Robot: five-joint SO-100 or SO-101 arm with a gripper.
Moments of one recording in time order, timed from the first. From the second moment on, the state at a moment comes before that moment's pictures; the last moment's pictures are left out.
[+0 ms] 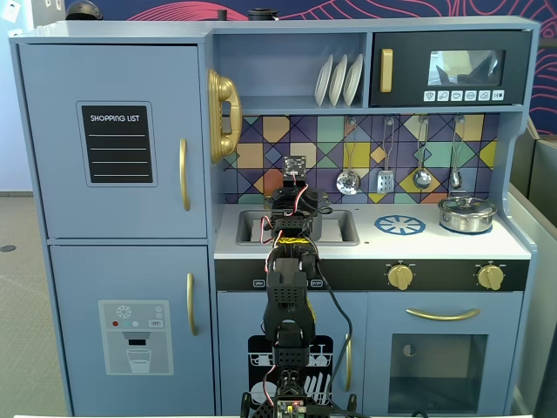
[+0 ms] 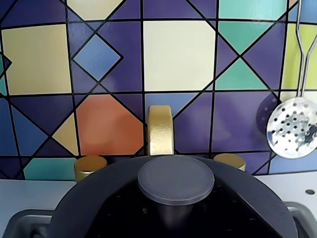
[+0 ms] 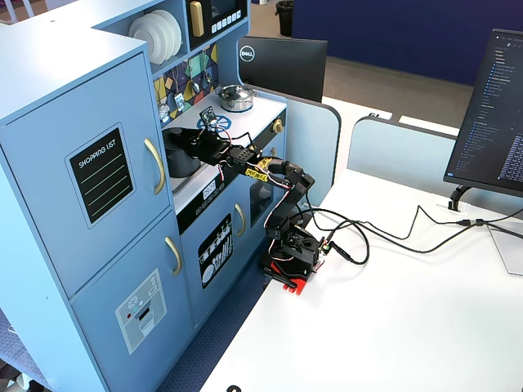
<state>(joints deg) 2.7 117.2 114.3 -8.5 -93.2</state>
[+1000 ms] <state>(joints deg) 30.8 124.3 117.9 -7.6 -91.3</state>
